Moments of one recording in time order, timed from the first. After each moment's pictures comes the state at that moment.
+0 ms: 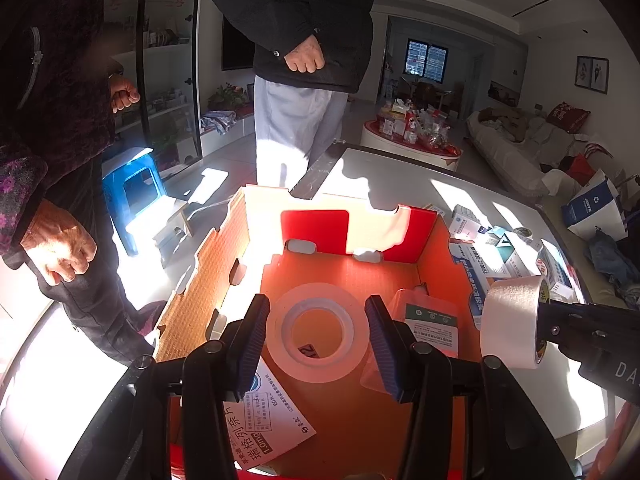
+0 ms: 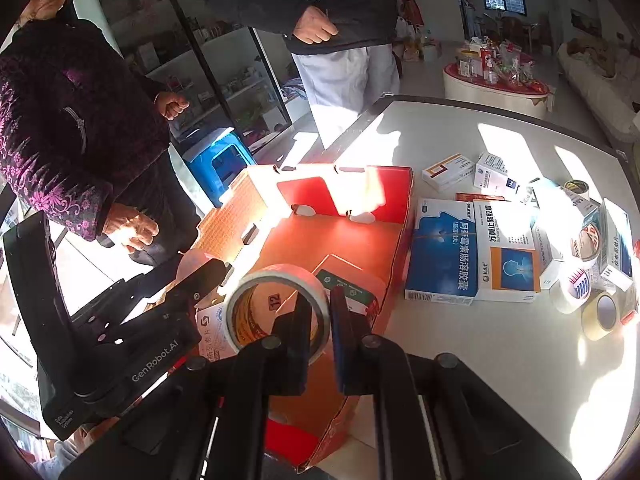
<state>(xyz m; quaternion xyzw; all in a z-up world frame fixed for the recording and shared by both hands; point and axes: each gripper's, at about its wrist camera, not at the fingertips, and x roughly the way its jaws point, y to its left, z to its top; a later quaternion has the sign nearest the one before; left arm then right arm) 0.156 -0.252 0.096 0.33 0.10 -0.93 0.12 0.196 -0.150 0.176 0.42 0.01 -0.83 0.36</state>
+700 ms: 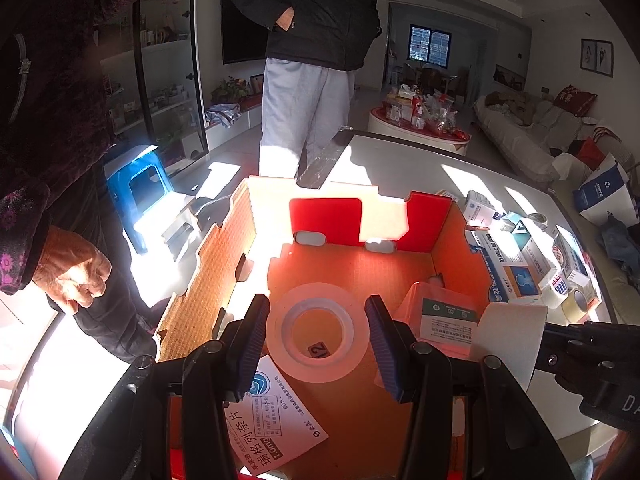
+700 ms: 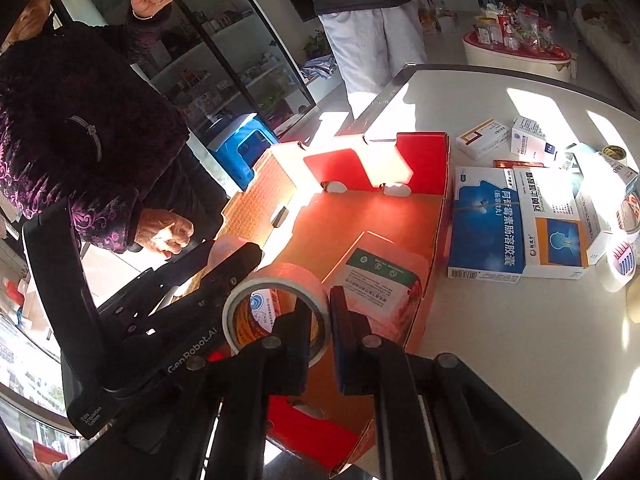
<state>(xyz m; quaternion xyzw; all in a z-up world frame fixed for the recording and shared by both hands) 0.144 -0.255 0.088 0.35 0.07 -0.92 0.14 0.193 -0.158 0.159 0.47 -0.03 -0.79 0.40</state>
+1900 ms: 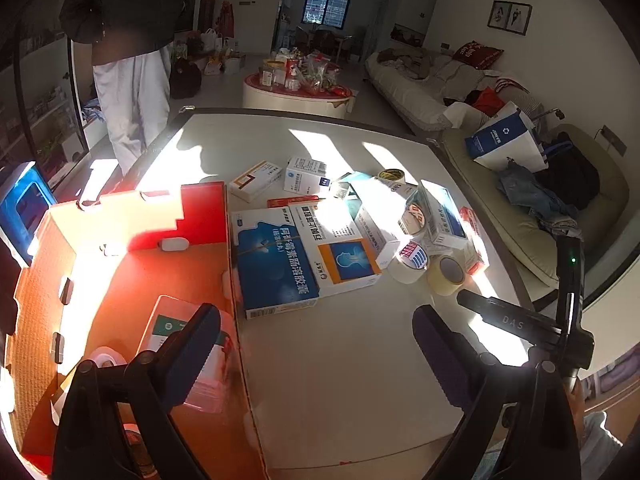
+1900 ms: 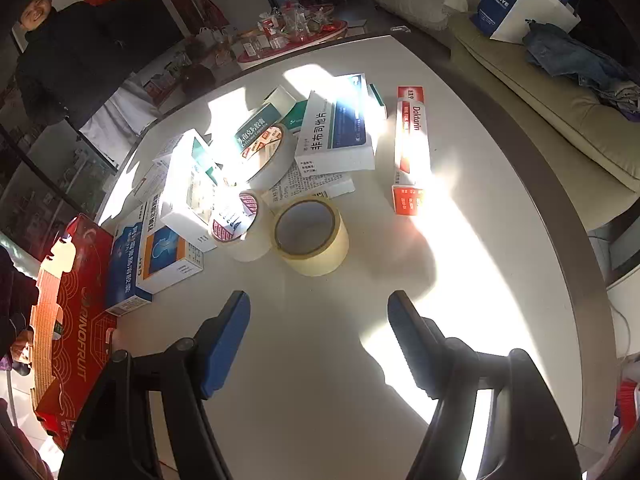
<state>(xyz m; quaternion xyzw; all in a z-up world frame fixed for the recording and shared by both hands) 0.080 -0.107 0.104 0.42 0.07 -0.90 -0.09 0.112 0.103 0.083 0.48 -0.10 -0.87 0.09</state>
